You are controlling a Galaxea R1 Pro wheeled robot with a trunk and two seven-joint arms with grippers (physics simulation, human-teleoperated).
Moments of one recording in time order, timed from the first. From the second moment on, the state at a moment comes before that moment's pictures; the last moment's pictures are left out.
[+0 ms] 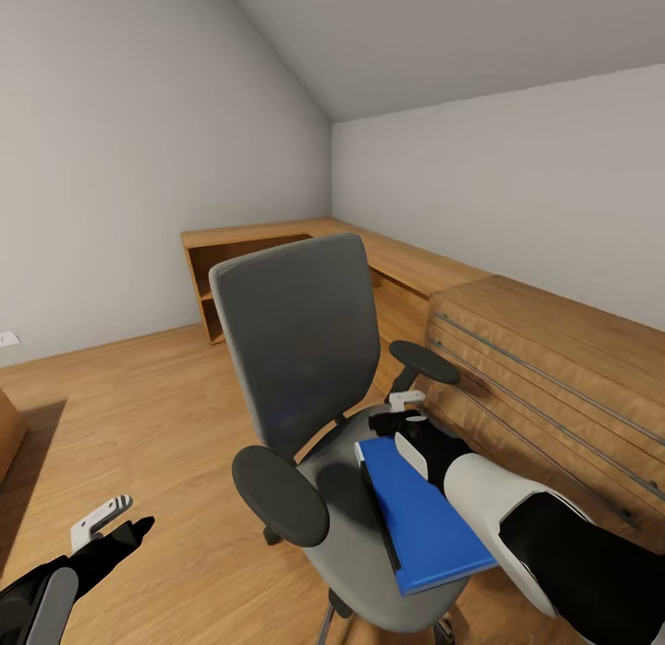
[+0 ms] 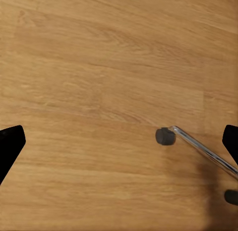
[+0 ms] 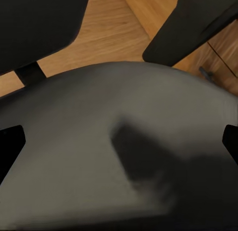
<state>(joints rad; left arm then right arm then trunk) -0.16 0.08 0.41 -1.38 0.48 0.71 0.15 -1.05 0.11 0.57 -0.17 -0.47 0.15 -0.14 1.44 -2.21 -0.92</state>
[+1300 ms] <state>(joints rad) -0.16 0.08 0.41 -1.38 0.48 0.71 0.15 -1.05 0.11 0.58 -0.19 -0.47 0.27 -0.14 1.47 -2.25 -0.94</state>
